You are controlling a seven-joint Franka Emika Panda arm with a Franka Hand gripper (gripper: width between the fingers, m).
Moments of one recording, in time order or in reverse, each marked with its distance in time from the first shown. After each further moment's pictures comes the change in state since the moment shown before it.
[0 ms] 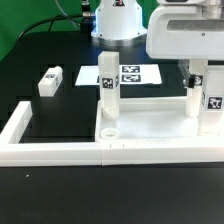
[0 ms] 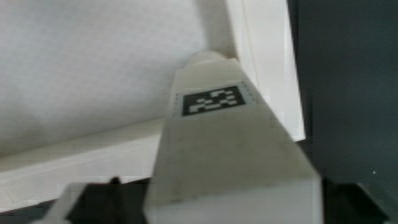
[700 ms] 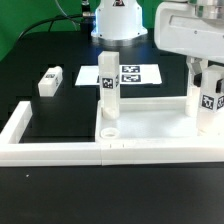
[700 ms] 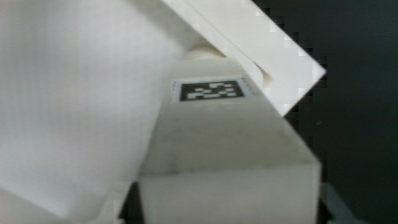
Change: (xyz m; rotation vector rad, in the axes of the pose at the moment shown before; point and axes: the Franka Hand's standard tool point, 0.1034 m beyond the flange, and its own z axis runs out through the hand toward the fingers) arm -0.003 0.007 0.001 -0.017 0.009 0.849
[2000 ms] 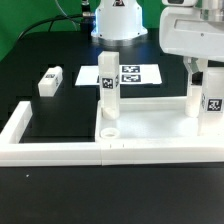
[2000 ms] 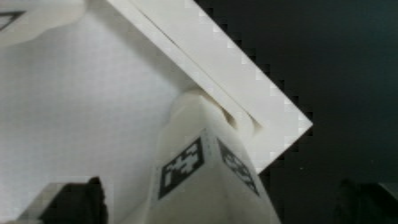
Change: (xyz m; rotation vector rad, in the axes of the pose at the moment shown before) arm -0.018 0.001 0.004 0.033 -0.034 -0.428
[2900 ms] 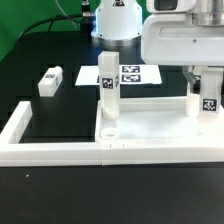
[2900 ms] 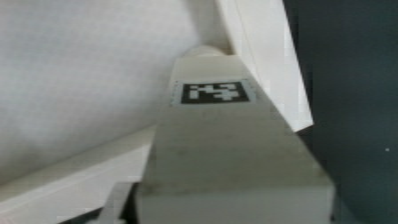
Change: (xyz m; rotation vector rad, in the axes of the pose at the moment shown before) arm 0.023 0.002 0.002 0.020 0.000 -0.313
